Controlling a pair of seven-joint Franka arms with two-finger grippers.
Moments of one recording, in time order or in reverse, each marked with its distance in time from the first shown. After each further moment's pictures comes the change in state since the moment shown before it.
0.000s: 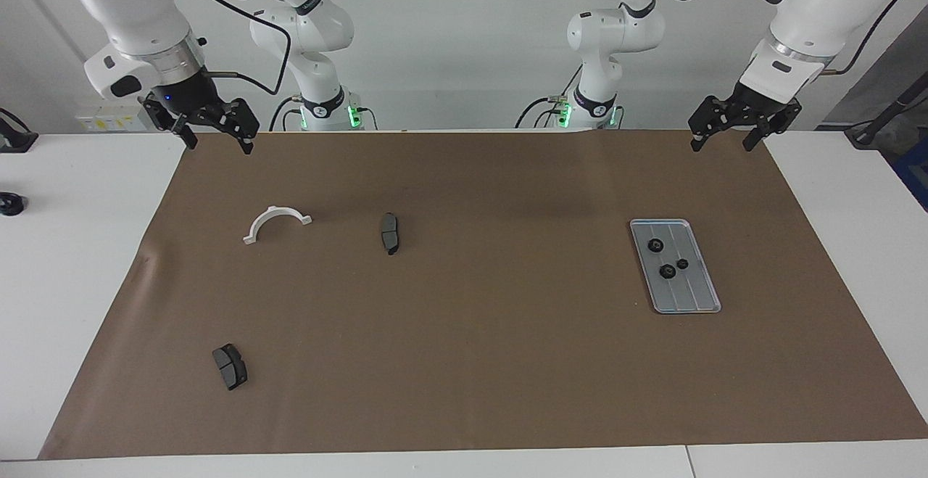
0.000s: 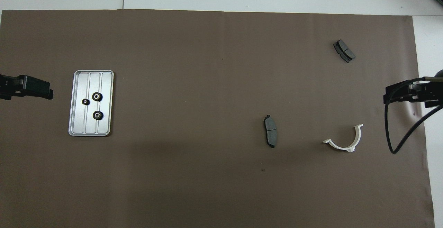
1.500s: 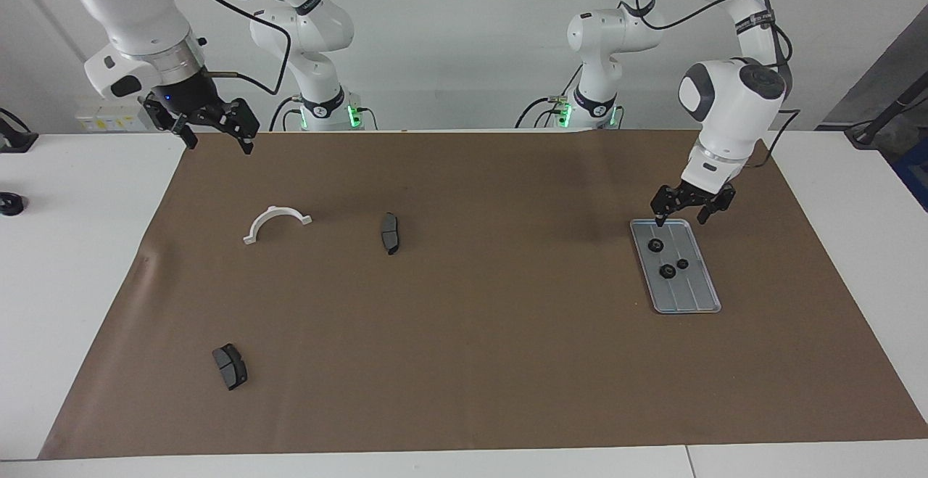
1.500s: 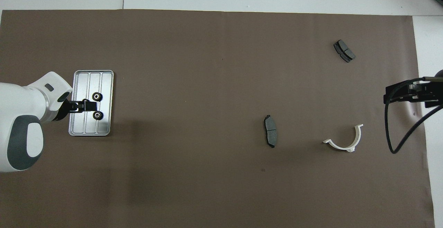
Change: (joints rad) left arm 0.036 -0.006 0.001 -0.677 0.000 0.819 0.011; right arm 0.000 0.000 0.000 0.000 0.000 0.000 0.000
